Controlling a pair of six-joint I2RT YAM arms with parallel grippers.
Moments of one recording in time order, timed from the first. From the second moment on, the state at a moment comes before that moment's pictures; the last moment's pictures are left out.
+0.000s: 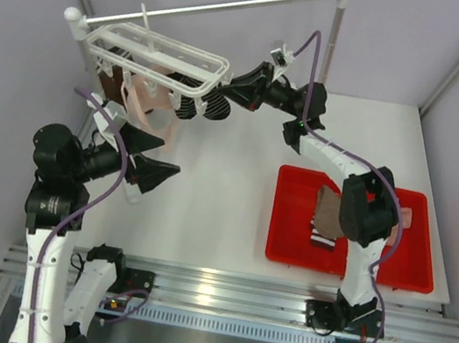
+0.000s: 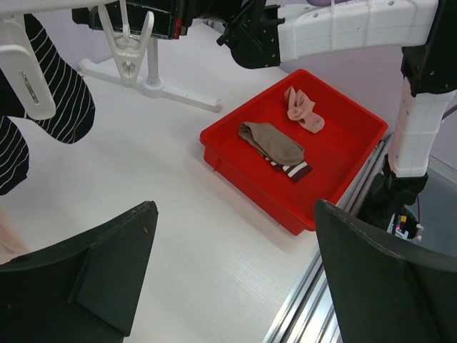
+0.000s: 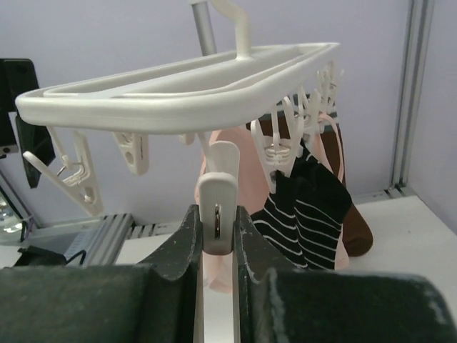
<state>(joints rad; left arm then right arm) 0.11 0.67 1.03 -0.43 1.05 -0.16 0.54 2.05 1.66 1.02 -0.94 0.65</state>
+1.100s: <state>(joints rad) 0.11 0.85 1.18 -0.36 0.46 -0.57 0.62 1.67 1.51 0.32 -0.76 0.18</state>
